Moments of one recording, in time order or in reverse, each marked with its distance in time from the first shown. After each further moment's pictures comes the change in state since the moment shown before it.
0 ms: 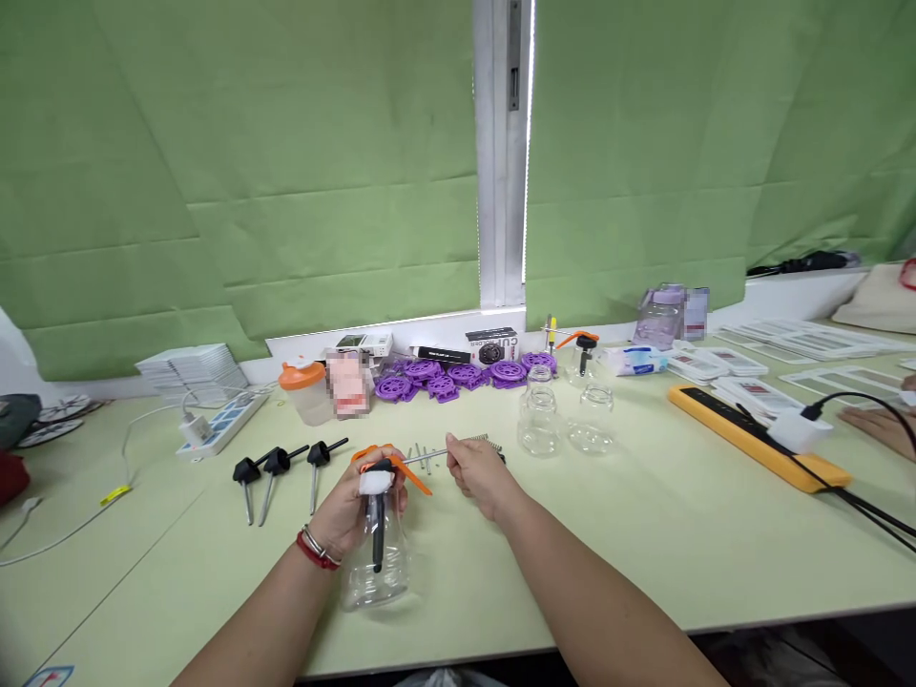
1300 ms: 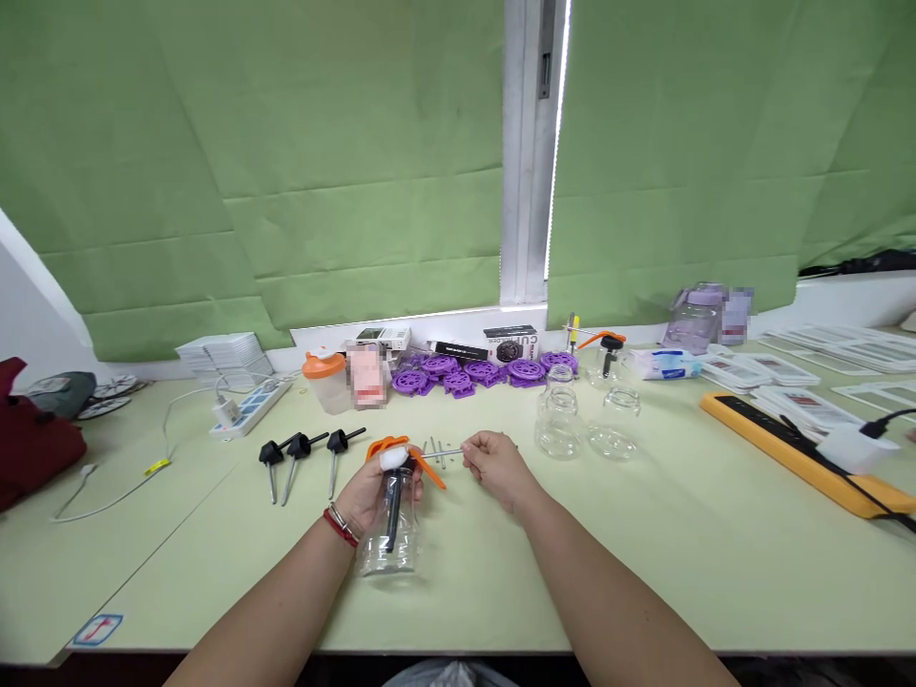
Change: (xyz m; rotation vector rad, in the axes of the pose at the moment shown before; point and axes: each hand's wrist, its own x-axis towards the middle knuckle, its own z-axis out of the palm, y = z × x) left_hand 0.013 -0.012 -0.014 -0.121 0.033 -0.129; right_hand 0.014 0.014 -0.012 -0.105 0.050 -0.156
